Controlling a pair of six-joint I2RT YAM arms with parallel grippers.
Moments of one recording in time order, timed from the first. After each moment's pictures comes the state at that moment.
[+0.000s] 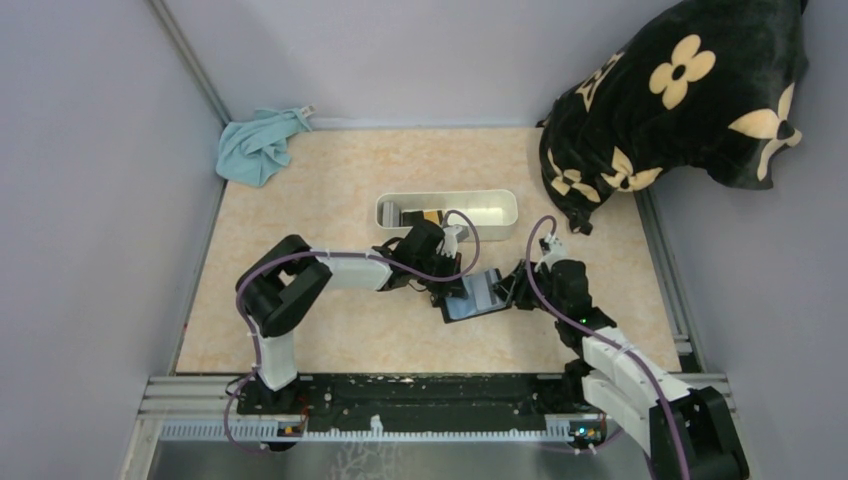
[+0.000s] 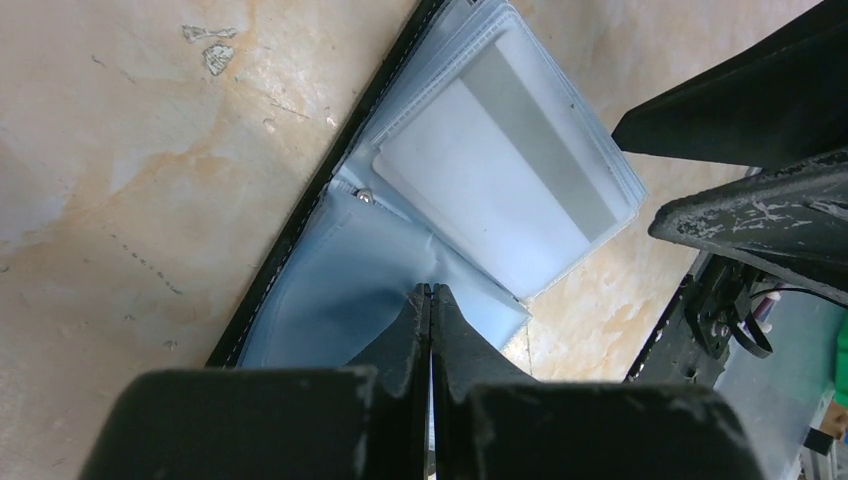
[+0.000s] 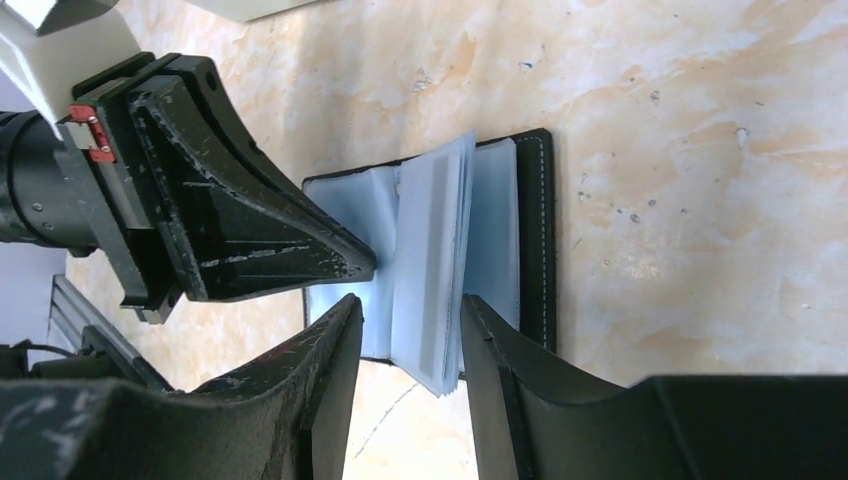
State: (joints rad) left arm -0.87 1.90 0.99 0.16 0.37 -0.50; right arm 0.31 0.84 0.17 0.17 -0.33 0.61
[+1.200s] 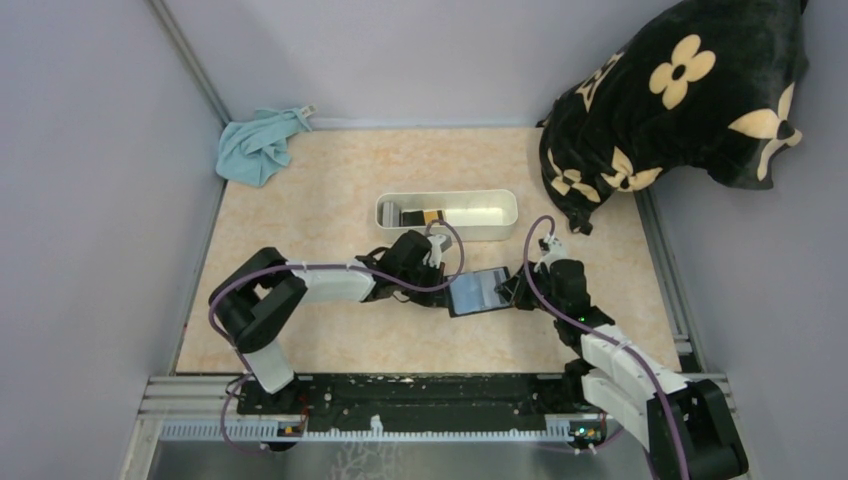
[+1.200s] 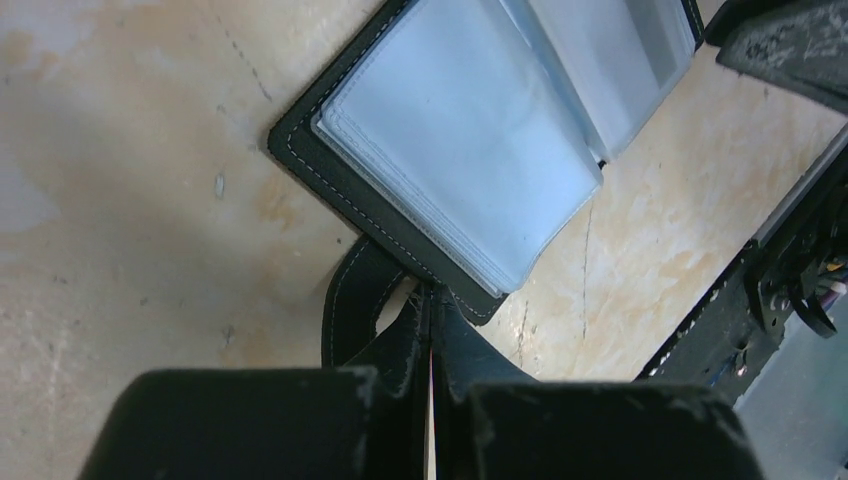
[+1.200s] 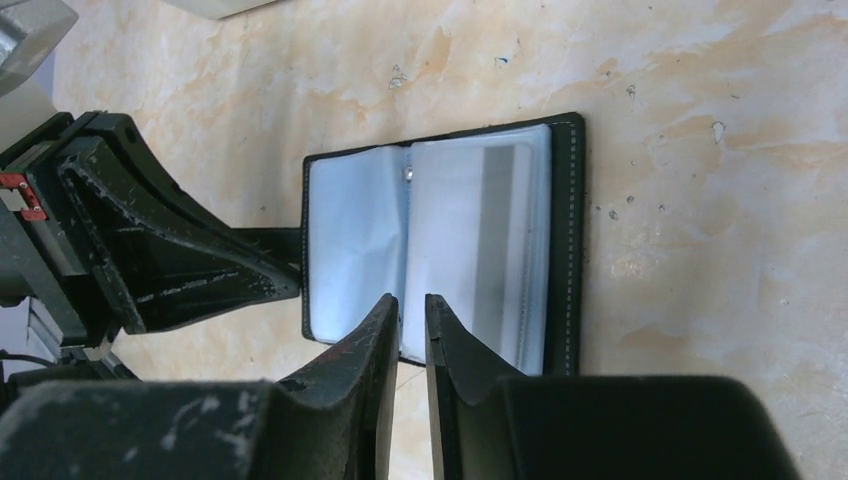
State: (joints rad) left arm -0.87 1.73 0.83 0.07 0.26 -0.50; right arm 0.31 0.87 0.17 0.18 -0.30 0.59
